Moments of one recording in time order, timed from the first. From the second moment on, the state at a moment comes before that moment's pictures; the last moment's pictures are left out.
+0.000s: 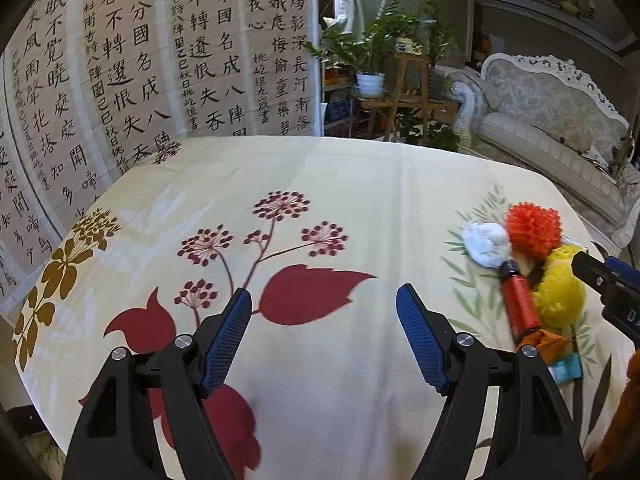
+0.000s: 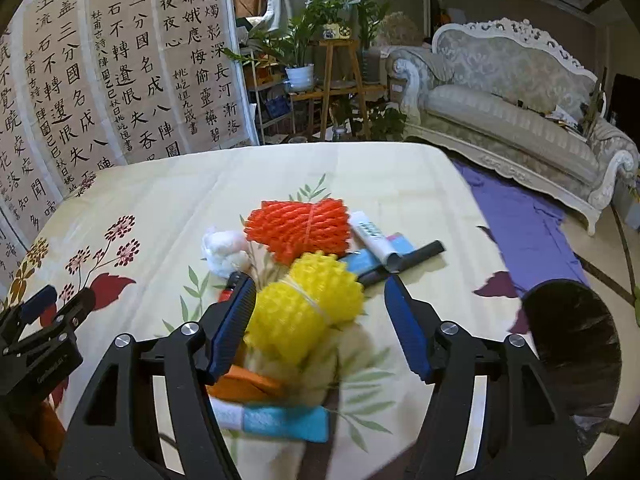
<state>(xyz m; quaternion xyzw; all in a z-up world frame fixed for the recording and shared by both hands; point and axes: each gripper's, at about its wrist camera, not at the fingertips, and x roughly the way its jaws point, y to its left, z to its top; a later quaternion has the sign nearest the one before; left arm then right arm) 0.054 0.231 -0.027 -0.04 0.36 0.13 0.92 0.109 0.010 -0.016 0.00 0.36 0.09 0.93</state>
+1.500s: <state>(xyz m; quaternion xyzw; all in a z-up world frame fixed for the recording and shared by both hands) 0.078 0.180 -0.030 -0.05 0.37 0.03 0.93 0.088 -0.033 -0.023 -0.04 0.37 0.03 0.93</state>
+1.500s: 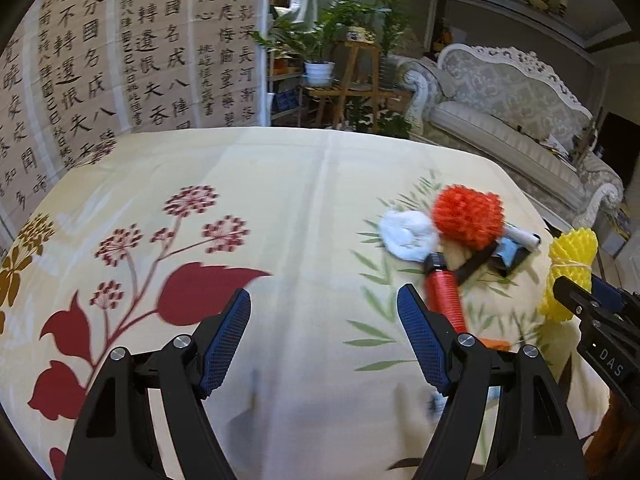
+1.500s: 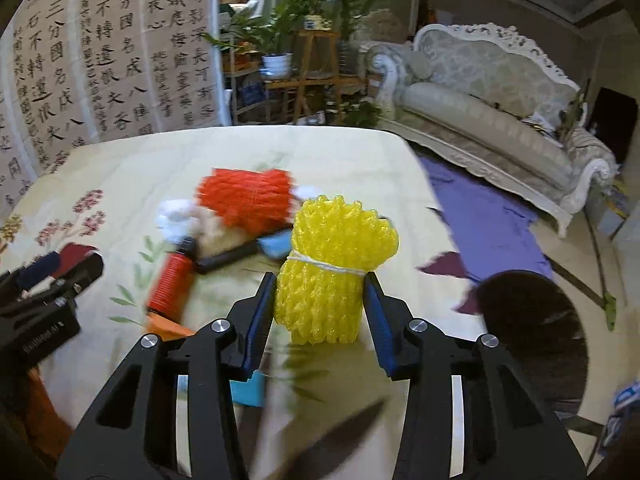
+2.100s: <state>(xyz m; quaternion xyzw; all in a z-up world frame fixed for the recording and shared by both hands) 0.113 0.121 -0.047 0.00 0.43 -0.03 0.90 0.096 -0.087 -0.041 -0.02 0.38 0.03 0.92</state>
